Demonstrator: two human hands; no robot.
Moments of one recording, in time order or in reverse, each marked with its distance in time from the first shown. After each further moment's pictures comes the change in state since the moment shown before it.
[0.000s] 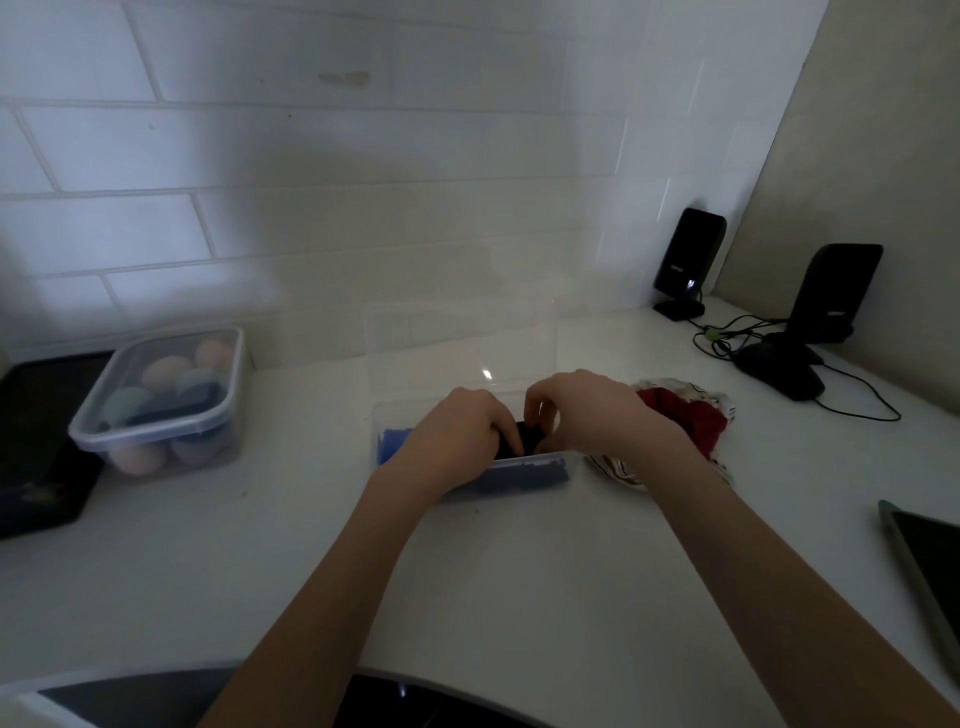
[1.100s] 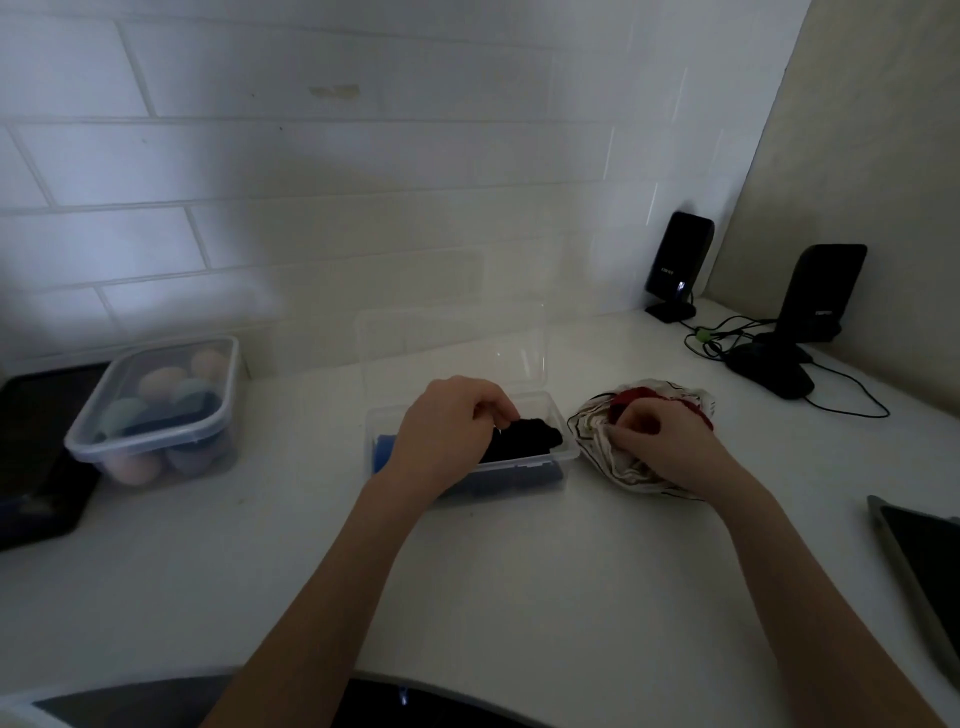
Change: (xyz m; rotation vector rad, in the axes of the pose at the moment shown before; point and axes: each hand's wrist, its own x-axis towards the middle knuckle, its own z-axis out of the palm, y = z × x) left_hand -0.004 0.002 -0.001 -0.161 0.254 0.046; right_hand -0.039 0.077 0.031 0.536 0.326 0.280
